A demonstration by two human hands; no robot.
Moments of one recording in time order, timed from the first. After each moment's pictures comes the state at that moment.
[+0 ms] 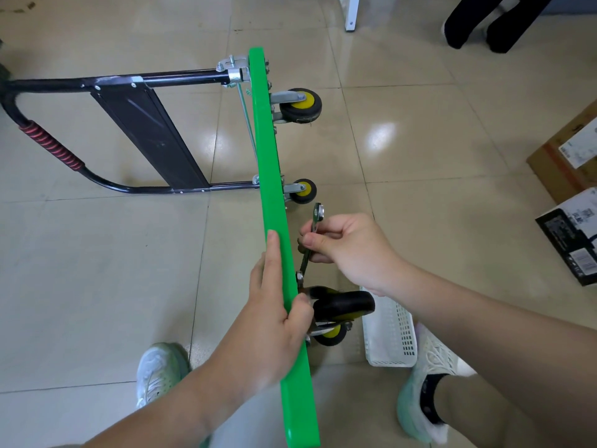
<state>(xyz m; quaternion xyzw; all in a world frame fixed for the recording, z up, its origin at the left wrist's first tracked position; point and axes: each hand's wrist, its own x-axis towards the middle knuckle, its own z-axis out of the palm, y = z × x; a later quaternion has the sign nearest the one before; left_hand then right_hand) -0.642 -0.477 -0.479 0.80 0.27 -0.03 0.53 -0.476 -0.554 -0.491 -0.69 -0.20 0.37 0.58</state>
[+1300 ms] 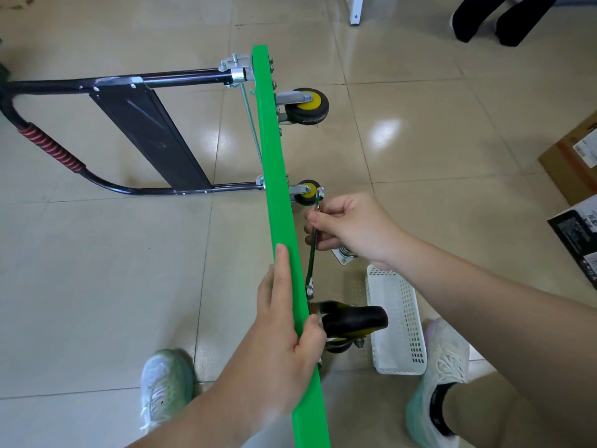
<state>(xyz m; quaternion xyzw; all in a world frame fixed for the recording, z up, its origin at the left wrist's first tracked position) -0.644 -0.474 -0.484 0.82 0.26 -0.04 0.51 -0.437 -0.521 -0.488 -0.70 -0.19 0.40 0.56</state>
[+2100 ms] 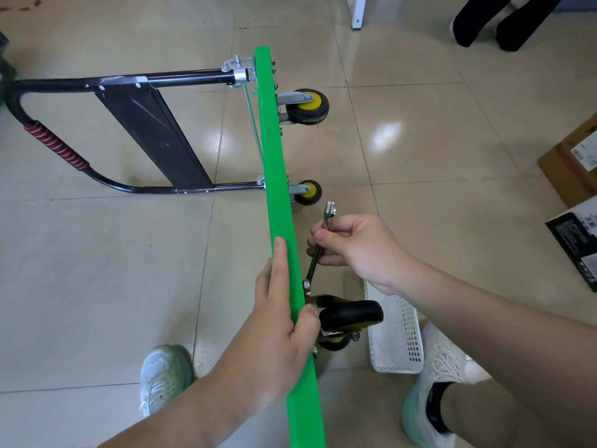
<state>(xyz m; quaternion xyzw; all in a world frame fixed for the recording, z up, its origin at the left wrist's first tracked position) -0.644 -0.474 -0.480 0.81 0.26 -0.03 0.52 -0.463 -0.547 -0.492 -0.66 -0.15 0.42 0.60</state>
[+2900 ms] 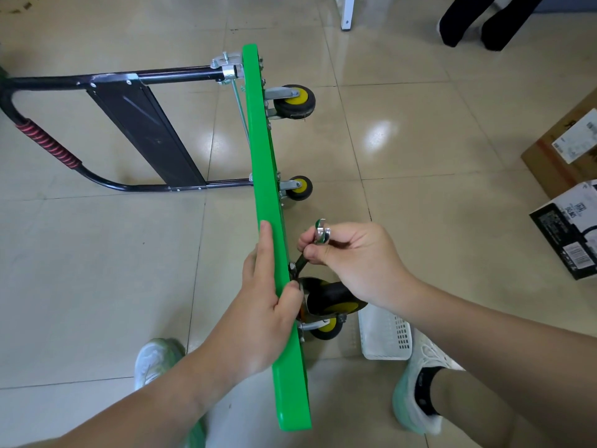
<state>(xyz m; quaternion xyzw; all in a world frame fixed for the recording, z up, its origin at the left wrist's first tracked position) -0.641 -0.477 -0.481 0.81 0.27 -0.02 0.52 -0.500 -0.581 -0.481 -0.67 -0.23 0.29 0.64</state>
